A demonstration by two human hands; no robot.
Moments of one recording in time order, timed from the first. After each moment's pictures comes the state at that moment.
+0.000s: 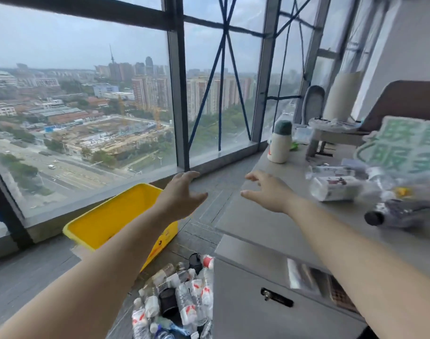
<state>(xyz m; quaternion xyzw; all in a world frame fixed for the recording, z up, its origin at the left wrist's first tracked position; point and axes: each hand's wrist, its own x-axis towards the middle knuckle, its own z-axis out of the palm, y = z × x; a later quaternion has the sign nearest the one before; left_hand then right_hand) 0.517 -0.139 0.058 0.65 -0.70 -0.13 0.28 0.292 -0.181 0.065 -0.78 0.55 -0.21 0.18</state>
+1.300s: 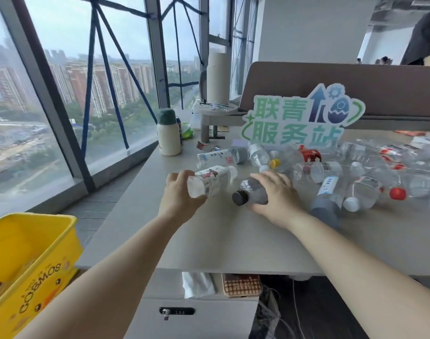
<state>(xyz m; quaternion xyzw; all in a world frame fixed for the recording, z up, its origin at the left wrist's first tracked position) 0.250 -0.230 0.002 0.52 -0.75 -0.21 0.36 0.025 -0.145 0.006 -0.64 0.73 -0.23 -0.03</state>
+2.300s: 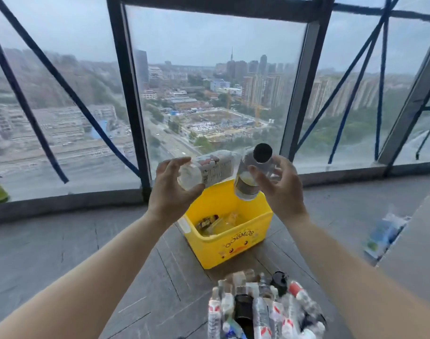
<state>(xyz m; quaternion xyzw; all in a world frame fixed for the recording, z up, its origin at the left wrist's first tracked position) 0.741 -0.068 0.028 0.71 -0.47 0.03 0.52 0.554 -0.205 0.033 -0.75 0.30 -0.50 0.31</state>
